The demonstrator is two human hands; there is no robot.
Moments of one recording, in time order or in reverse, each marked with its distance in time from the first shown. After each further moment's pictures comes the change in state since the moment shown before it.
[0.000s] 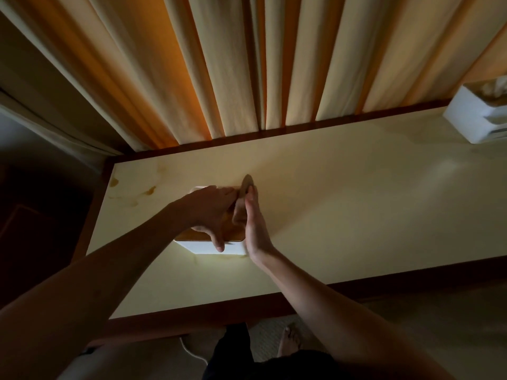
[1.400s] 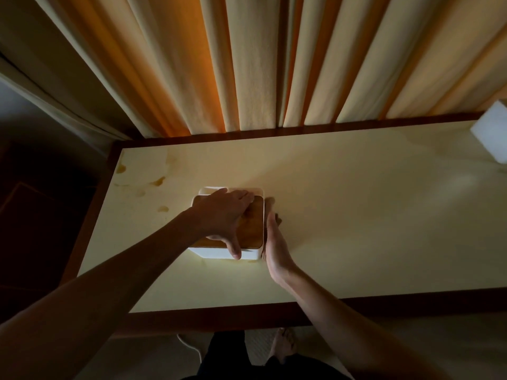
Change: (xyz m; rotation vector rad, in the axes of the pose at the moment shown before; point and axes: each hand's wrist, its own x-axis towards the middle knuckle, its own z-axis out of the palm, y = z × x) left_hand -0.010 0.006 0.000 -0.057 -0.031 -0.071; right_hand -0.008 0.003 -0.015 0.001 -0.083 0.258
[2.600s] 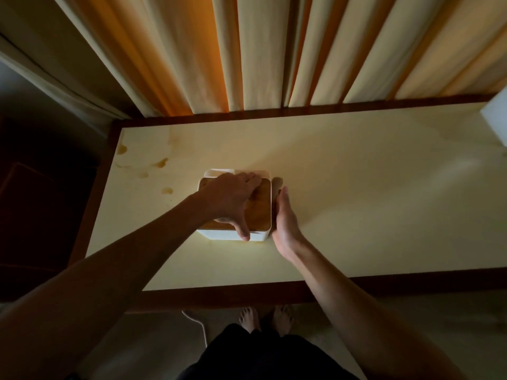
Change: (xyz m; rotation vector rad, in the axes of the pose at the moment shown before) left_hand -0.002 -0.004 0.002 -0.008 0.060 0.007; right_hand 0.012 -0.001 0.001 0.084 0.111 0.126
